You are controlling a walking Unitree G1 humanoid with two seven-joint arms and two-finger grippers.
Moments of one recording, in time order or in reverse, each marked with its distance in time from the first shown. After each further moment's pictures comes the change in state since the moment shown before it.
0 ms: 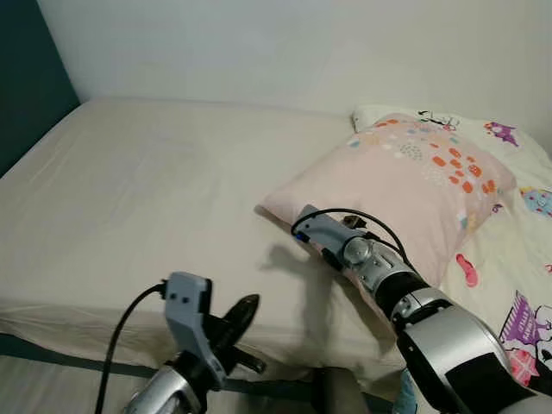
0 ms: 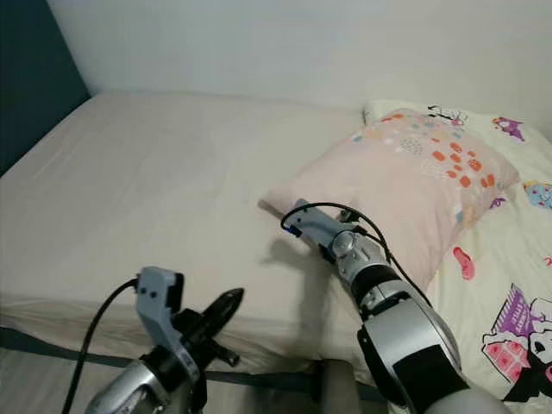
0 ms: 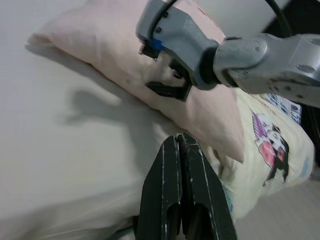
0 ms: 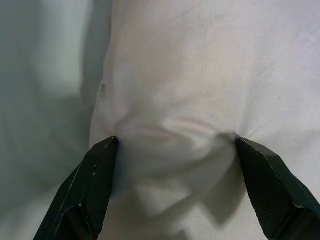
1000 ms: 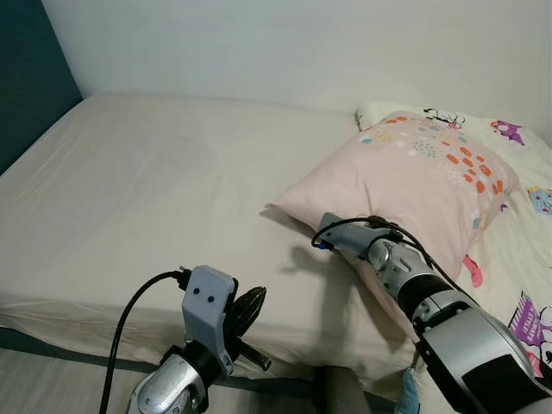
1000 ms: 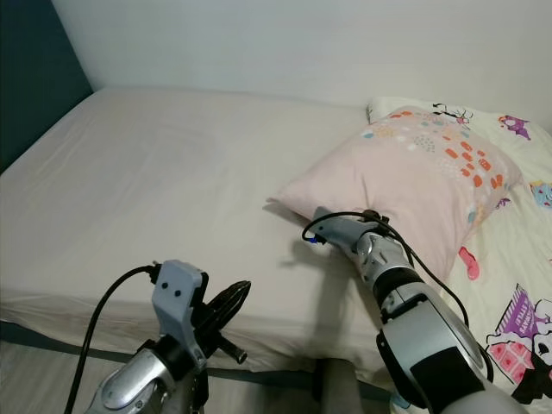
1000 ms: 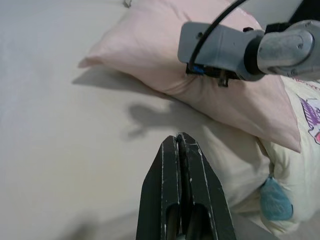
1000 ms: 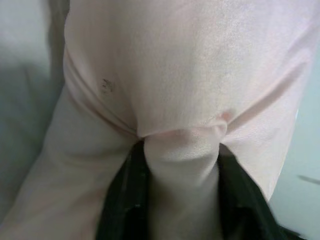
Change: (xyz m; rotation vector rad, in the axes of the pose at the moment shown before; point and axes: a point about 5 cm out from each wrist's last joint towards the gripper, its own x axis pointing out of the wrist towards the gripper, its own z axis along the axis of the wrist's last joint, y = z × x) left arm 0.011 0.007 0.008 0.228 -0.011 0.046; right arm -0.003 -0.023 -0.034 -0.219 0.090 -0.153
